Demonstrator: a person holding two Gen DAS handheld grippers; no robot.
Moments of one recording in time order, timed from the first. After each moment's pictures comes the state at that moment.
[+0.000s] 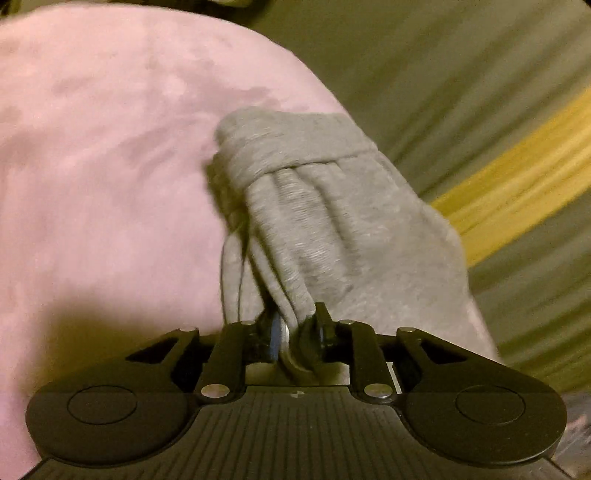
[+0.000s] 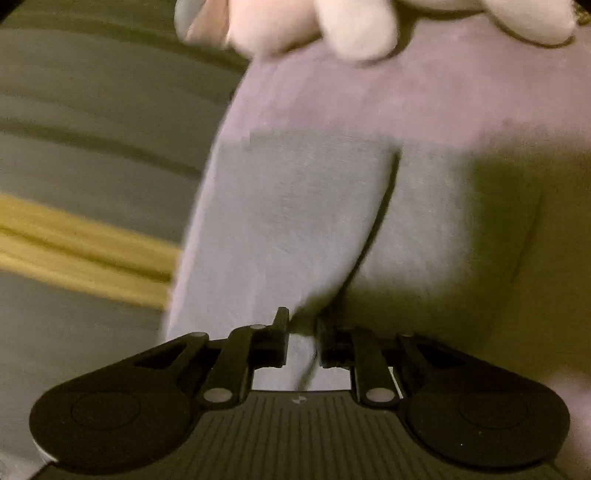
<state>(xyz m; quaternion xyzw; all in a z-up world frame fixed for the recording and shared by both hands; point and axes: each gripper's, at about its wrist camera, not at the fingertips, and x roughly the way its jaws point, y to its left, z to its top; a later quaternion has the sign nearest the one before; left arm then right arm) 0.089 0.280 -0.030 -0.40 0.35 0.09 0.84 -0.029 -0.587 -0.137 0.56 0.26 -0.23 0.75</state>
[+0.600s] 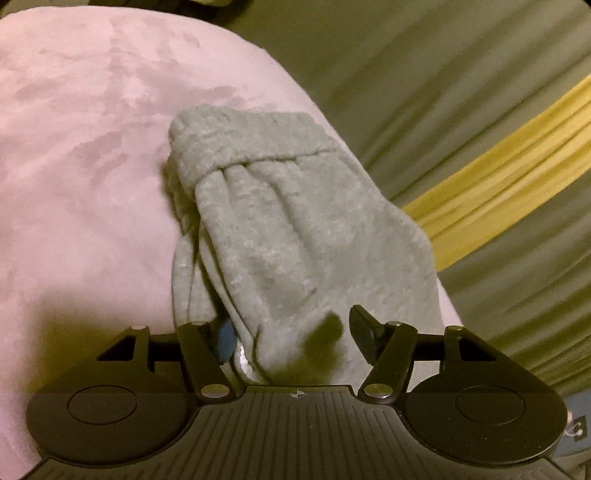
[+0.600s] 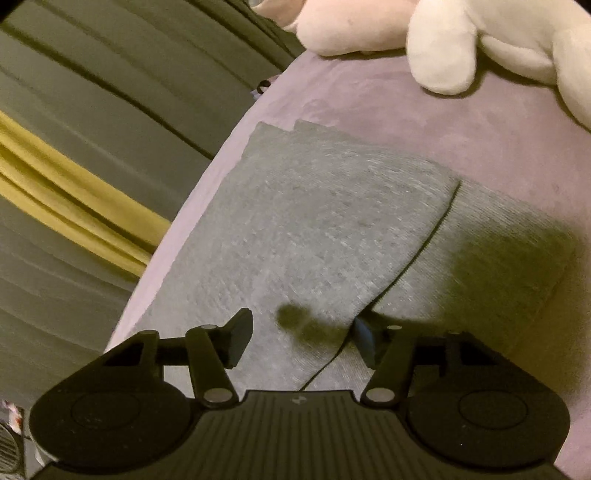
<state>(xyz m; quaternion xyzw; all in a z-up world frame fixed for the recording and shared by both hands) 0.118 0.266 -0.030 -0.38 0.36 0.06 0.85 0.000 -0.569 -0.130 0.49 0.29 -0.21 0.79</state>
